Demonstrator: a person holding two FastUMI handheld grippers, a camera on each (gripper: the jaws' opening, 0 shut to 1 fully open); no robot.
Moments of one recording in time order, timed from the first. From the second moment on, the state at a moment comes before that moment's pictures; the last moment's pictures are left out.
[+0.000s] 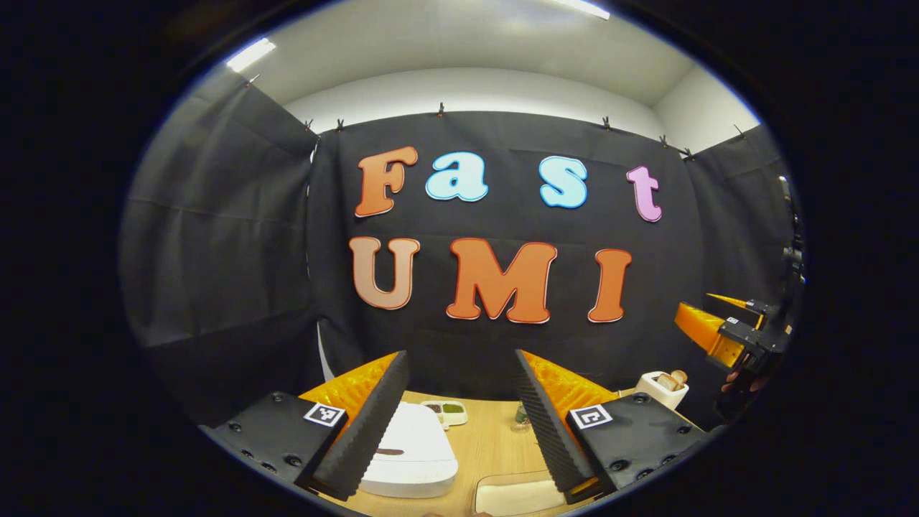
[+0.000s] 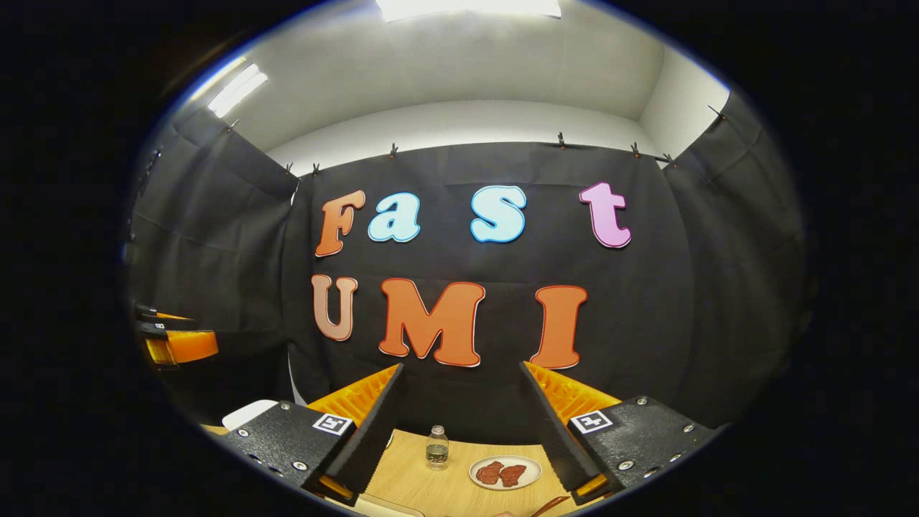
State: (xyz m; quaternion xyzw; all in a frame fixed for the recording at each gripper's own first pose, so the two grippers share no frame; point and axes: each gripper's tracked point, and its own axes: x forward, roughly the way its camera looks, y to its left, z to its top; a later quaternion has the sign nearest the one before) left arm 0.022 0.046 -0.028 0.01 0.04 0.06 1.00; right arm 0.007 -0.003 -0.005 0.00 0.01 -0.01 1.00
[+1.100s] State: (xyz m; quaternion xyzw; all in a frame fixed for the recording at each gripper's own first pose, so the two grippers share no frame) left arm 0.075 0.169 -0.235 -0.19 0.39 0.14 0.89; right arm -0.010 -0.075 -0.044 -0.04 0.04 -0.11 0.99
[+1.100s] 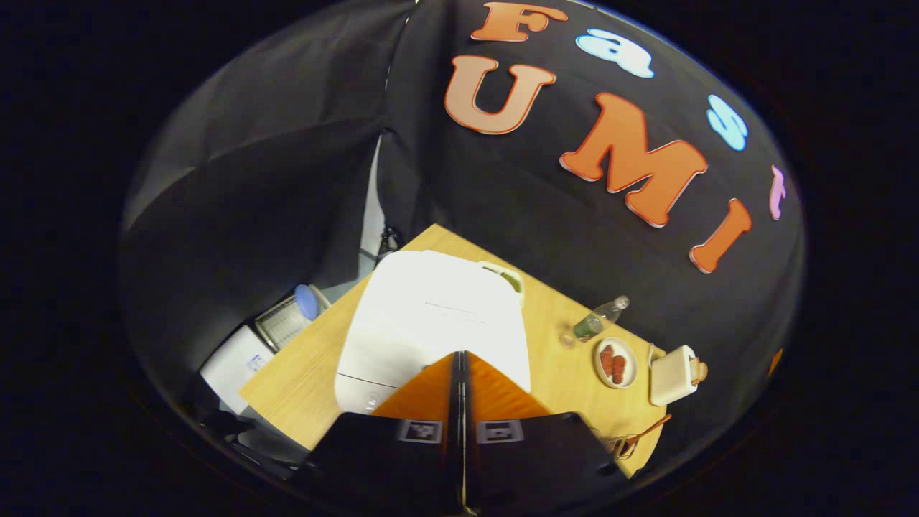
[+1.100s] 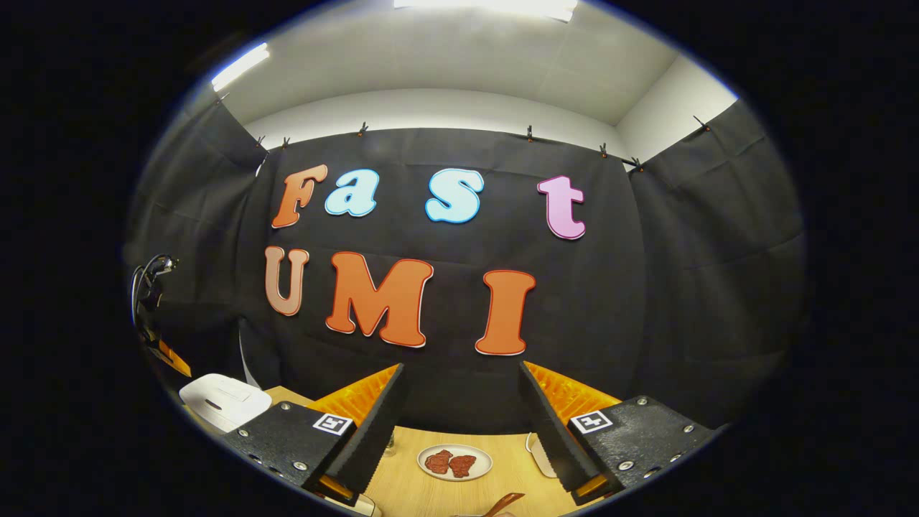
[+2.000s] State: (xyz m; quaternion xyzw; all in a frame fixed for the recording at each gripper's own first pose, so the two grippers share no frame) left arm 0.085 0.159 -0.330 -0.25 0.51 0.15 0.81; right arm -0.023 -0.096 -0.082 -0.05 0.09 -0.15 0.98
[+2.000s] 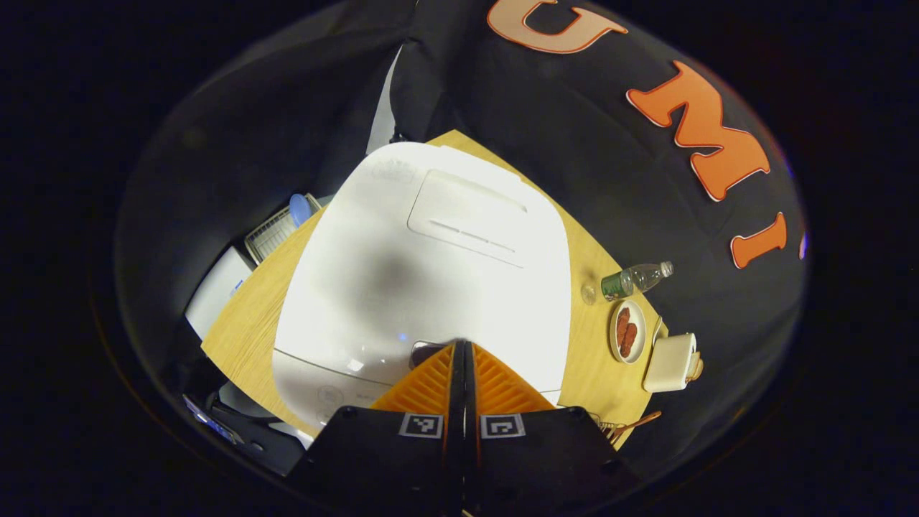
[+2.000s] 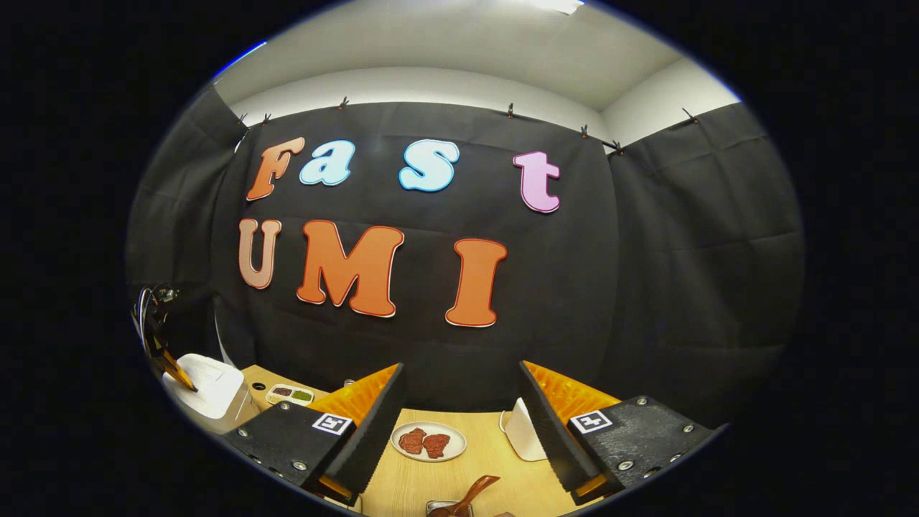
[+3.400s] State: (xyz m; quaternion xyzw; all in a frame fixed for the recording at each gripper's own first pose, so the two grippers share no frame) left arm 0.033 0.107 -0.187 -0.06 0.21 0.18 0.96; right arm -0.045 -0.101 -0.205 0.03 0.23 -0.10 0.97
